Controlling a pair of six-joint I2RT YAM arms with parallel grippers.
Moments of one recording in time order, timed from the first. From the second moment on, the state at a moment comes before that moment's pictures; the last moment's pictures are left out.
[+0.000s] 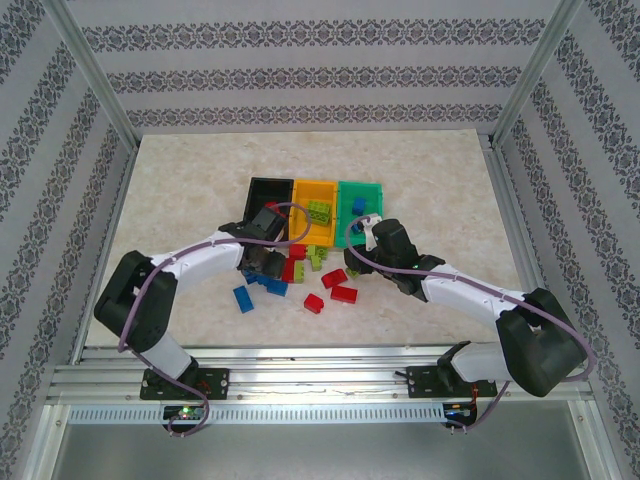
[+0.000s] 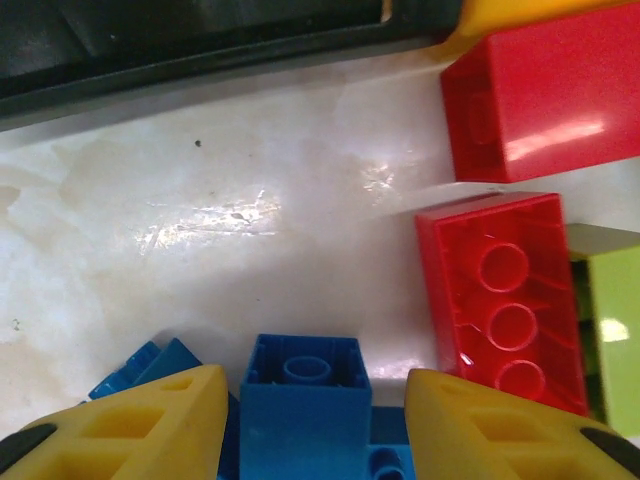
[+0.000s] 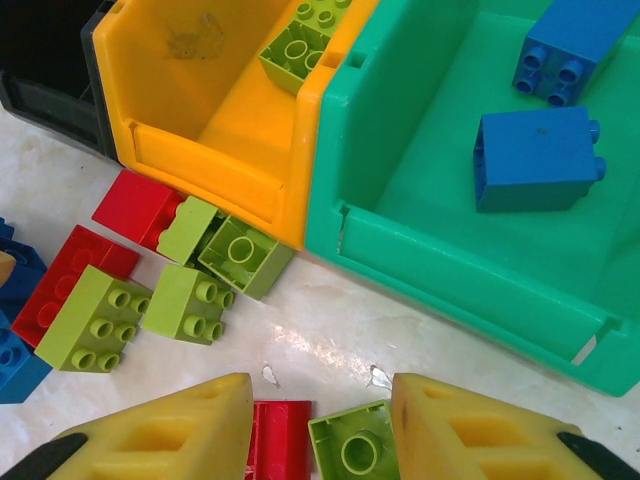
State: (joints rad) left arm -0.54 1.62 0.99 -0.64 -0.08 -0.32; right arm 0.57 1.32 0.63 -0.02 -0.08 0.31
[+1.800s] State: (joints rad) left arm -0.60 2.09 1.90 -0.51 0.18 -0.42; right arm 0.19 1.12 0.43 0.12 -0.28 0.58
